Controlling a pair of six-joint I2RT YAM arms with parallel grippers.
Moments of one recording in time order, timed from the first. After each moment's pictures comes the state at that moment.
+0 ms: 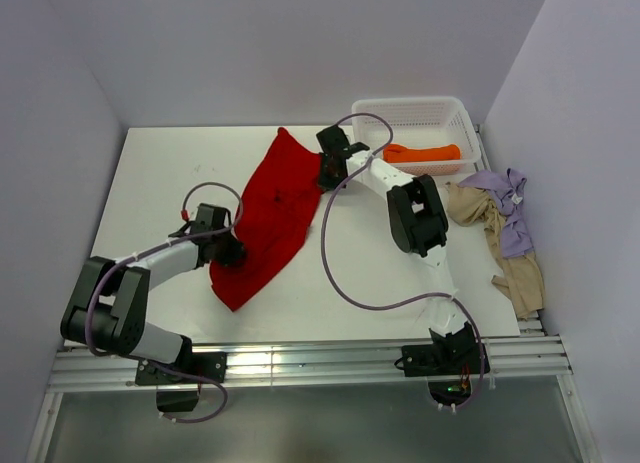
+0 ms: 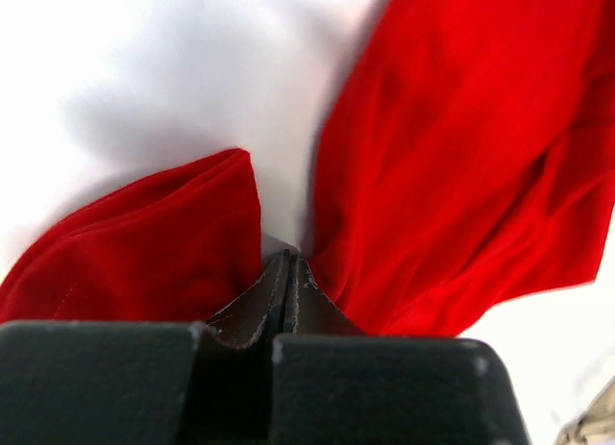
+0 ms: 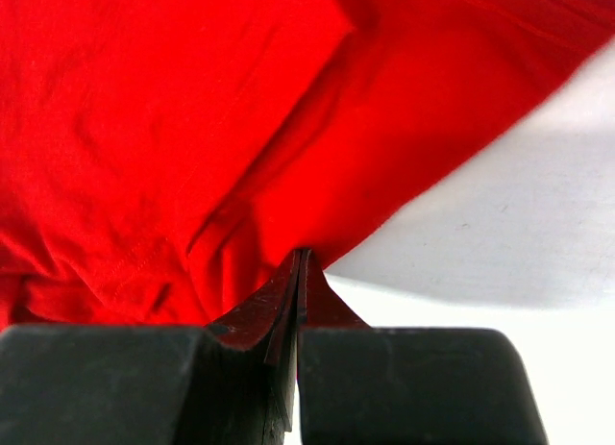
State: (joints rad) left arm -0.27 1.46 0.64 -0.17 -0.02 -1.02; right arm 0.47 2.37 1.95 -0.59 0.05 0.56
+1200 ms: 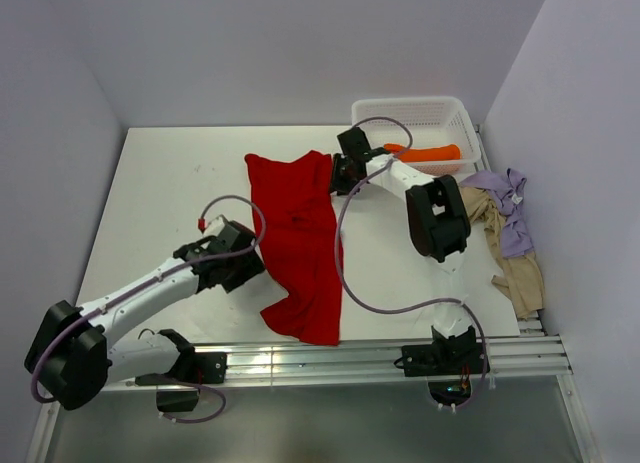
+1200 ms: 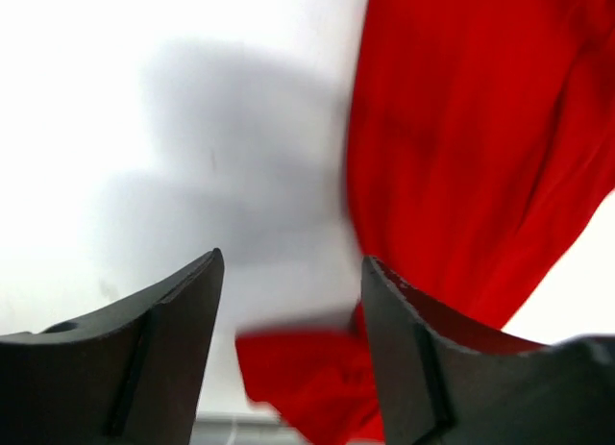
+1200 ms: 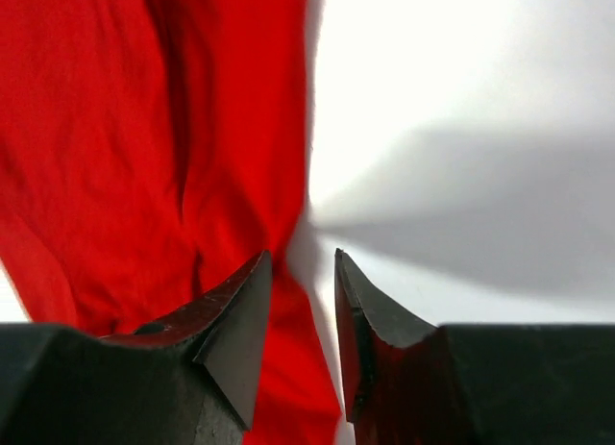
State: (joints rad) left arm -0.69 1.16 0.67 -0.62 -0.24 -1.17; right arm 0.40 2.22 1.72 -0.47 -0.08 0.55
